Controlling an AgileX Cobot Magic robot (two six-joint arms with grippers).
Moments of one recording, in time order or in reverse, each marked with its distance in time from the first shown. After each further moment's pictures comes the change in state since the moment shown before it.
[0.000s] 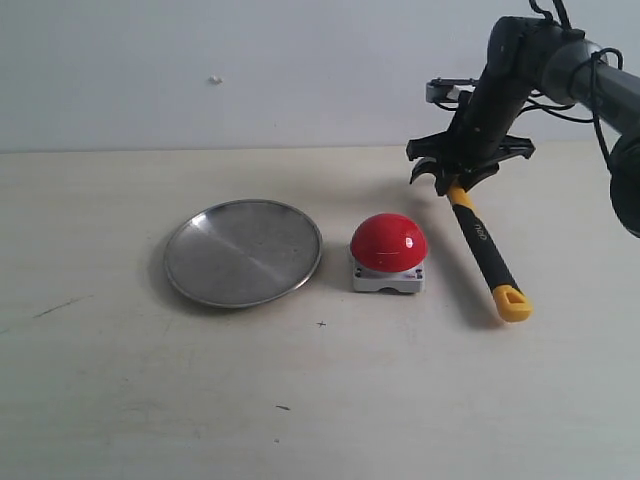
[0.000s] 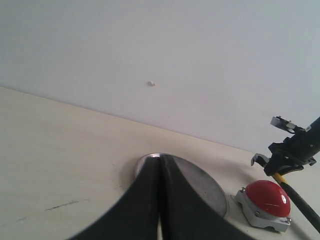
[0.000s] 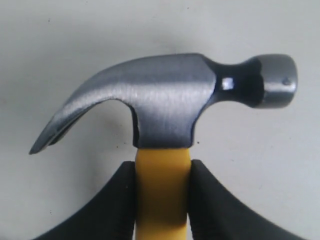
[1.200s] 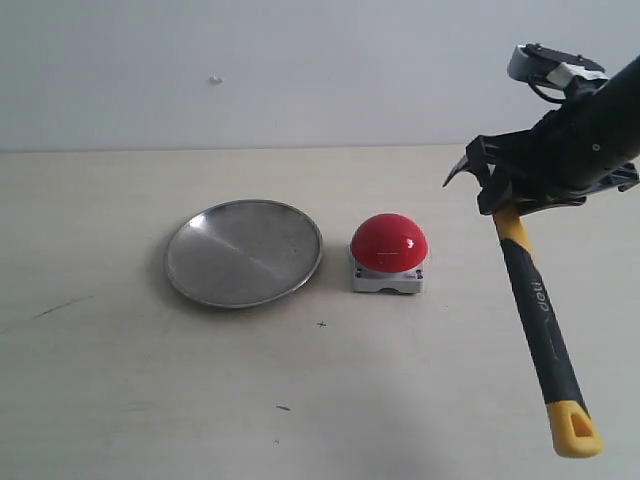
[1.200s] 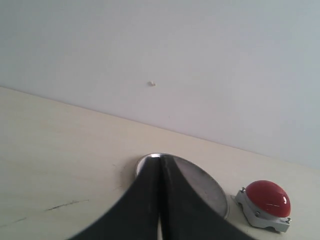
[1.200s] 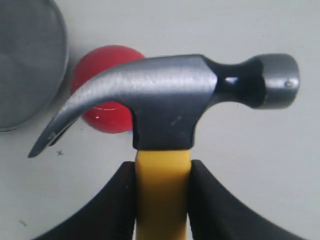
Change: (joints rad) left arm 0.000 0.000 0.000 0.000 0.000 0.000; right arm -0.021 -0.976 1.329 0.388 -0.500 -0.291
